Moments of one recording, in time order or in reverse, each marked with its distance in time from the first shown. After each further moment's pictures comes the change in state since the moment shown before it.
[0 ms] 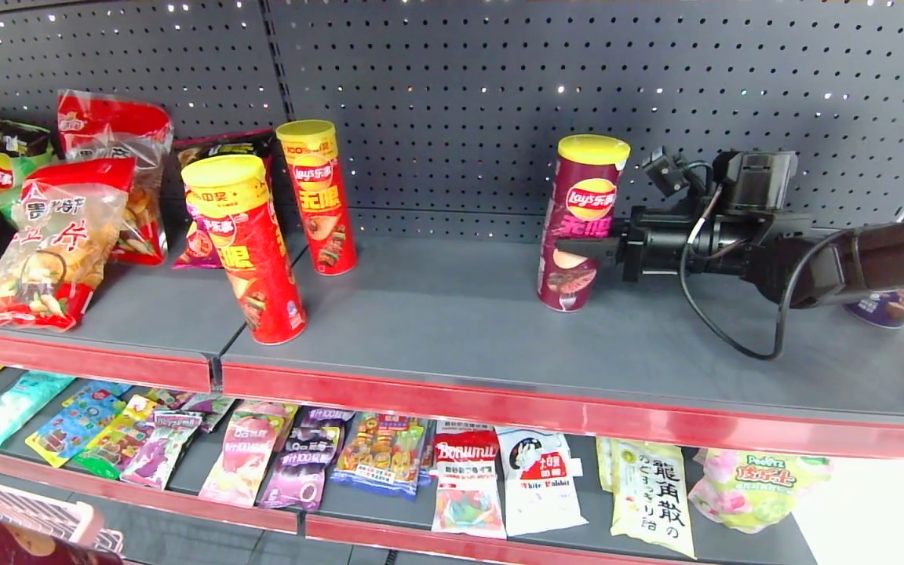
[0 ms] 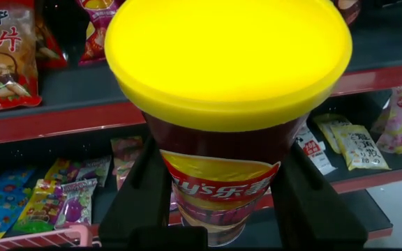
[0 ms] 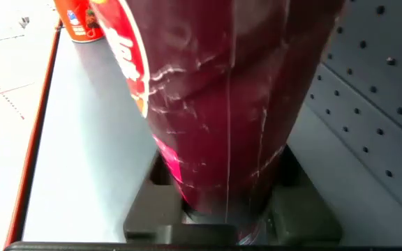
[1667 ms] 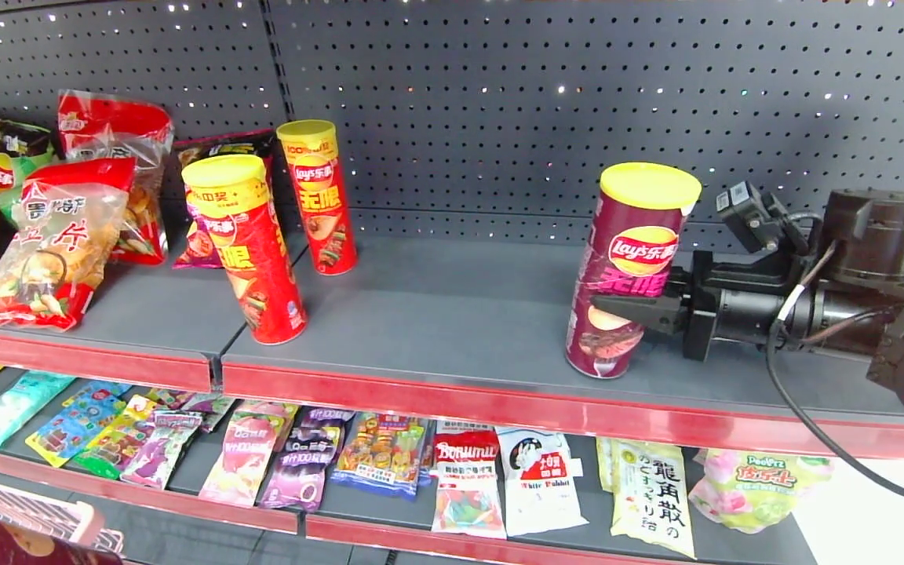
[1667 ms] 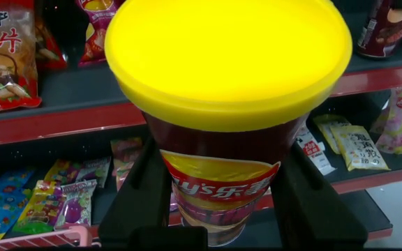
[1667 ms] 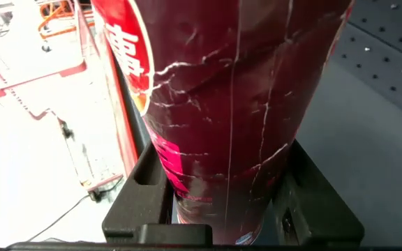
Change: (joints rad) left arm 0.000 -0.002 -0.001 0.000 -0.001 0.000; right arm 0.067 -0.379 0.585 -0.236 -0.134 0.016
